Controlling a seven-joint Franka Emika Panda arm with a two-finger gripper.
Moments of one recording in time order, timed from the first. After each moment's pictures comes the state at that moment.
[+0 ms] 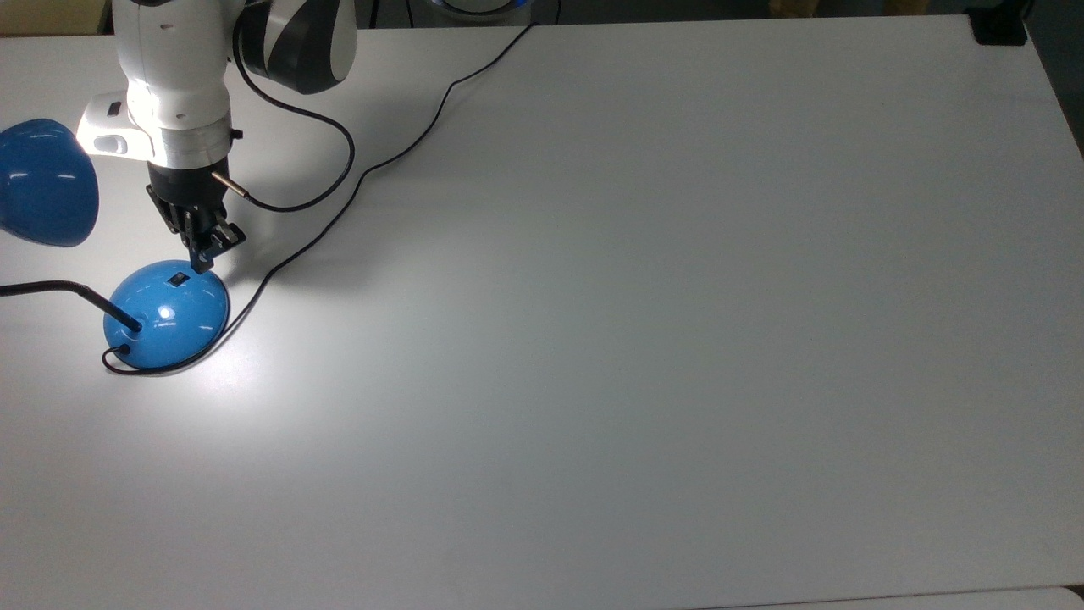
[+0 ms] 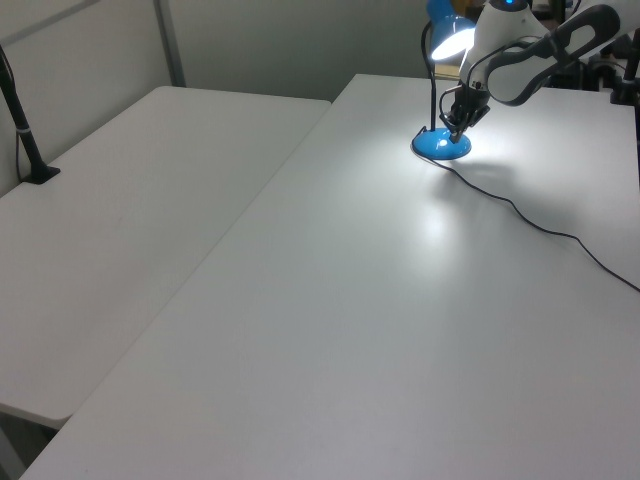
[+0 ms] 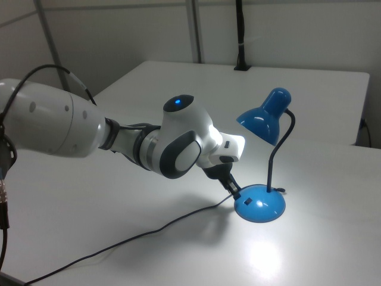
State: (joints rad) arm -0.34 0.35 -0.04 -1.93 -0.17 2.63 0.38
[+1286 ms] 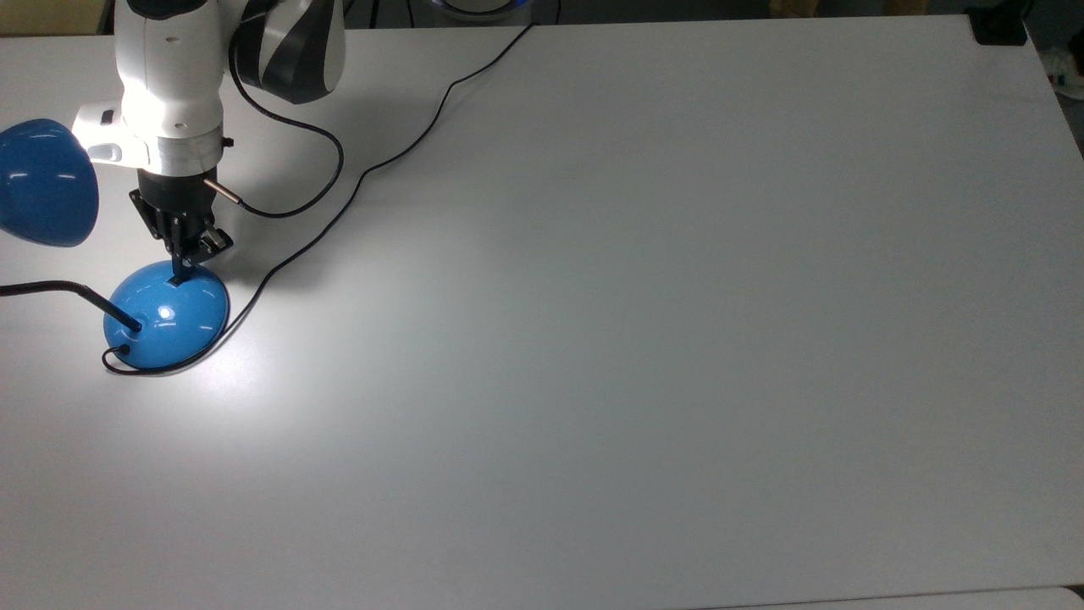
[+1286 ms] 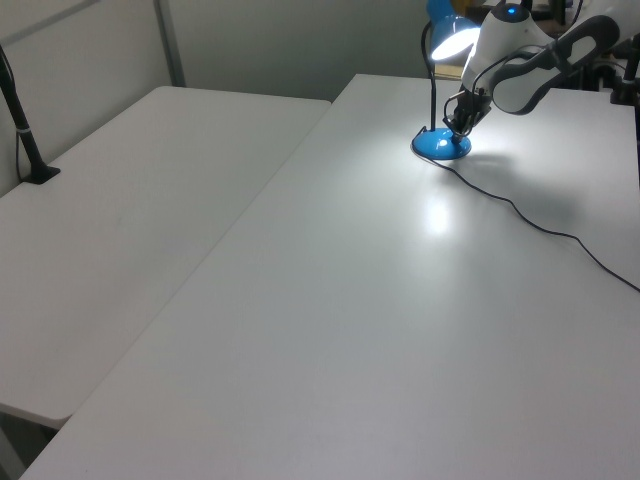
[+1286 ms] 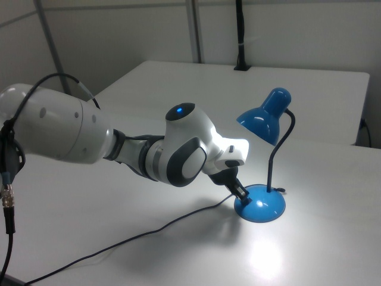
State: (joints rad) arm -0.37 0.39 -0.04 -1.93 -0.27 2.70 0.38
